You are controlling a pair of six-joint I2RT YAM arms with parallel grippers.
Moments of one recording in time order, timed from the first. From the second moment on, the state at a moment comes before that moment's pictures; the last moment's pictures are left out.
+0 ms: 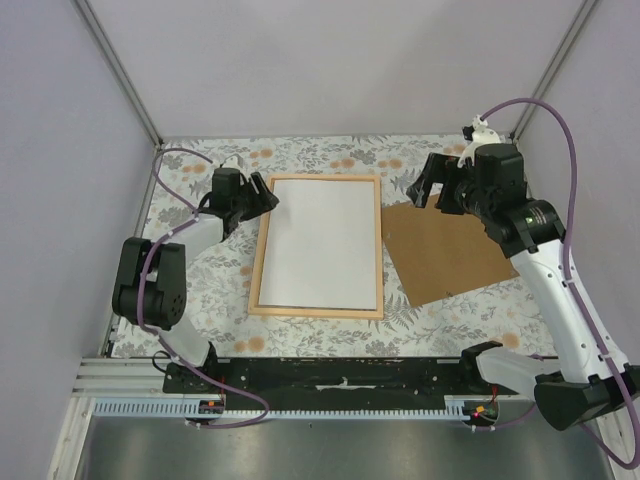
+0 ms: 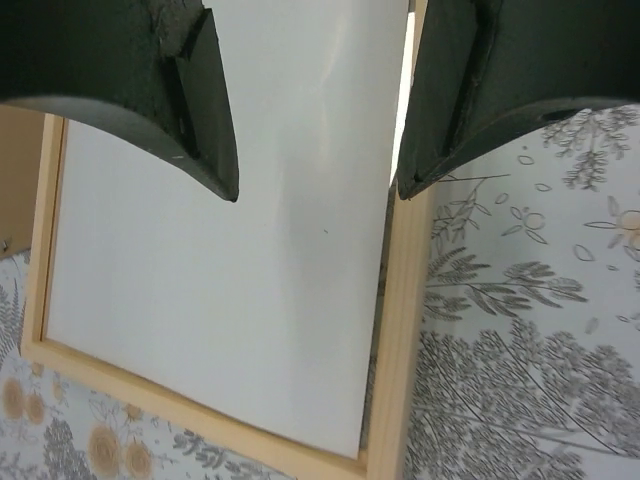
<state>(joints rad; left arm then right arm) -0.18 1.70 0.95 0.13 0.15 -0.54 0.29 1.13 1.39 -0.78 -0.05 0.38</state>
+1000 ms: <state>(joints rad) -0.20 1.58 0.91 -0.24 -0.13 -0.57 0.41 1.68 1.17 -0.48 0.02 0.47</state>
